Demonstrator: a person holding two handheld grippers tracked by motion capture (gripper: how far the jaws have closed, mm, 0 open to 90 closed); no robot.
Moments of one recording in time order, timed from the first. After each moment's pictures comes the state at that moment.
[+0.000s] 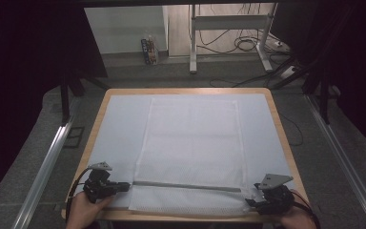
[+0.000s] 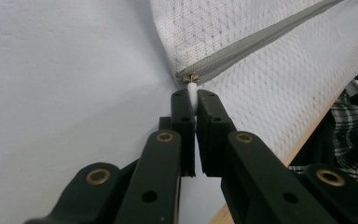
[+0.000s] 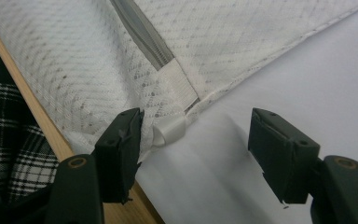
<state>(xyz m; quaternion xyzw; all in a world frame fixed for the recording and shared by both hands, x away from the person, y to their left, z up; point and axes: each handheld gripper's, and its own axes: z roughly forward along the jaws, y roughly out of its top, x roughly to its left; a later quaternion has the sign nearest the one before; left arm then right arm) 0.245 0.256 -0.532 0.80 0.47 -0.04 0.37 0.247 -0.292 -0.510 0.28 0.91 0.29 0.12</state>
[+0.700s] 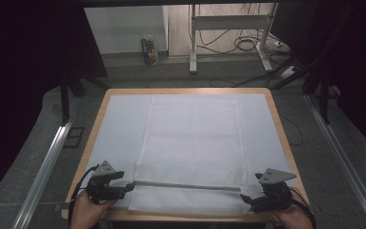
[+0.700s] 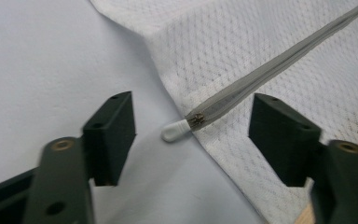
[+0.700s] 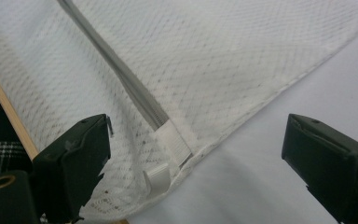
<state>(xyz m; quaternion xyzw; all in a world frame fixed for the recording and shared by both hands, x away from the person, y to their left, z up) 0.231 0.239 -0.519 0.81 0.43 0.11 0.38 0.251 -0.283 -0.498 0.30 0.87 0.36 0.15</state>
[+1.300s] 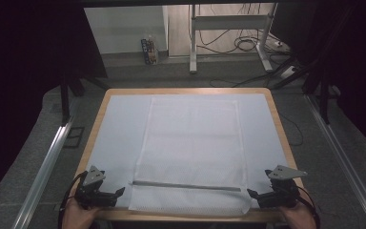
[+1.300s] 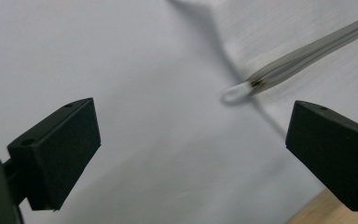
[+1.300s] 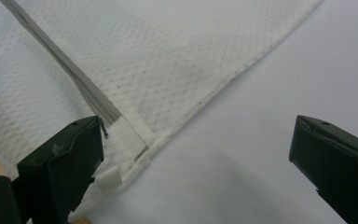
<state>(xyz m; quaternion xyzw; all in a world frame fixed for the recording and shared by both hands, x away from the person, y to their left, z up) 0.214 0.264 -0.528 0.80 0.46 0.19 0.33 0.259 -0.305 -0.501 0.35 0.85 0.36 0.17</state>
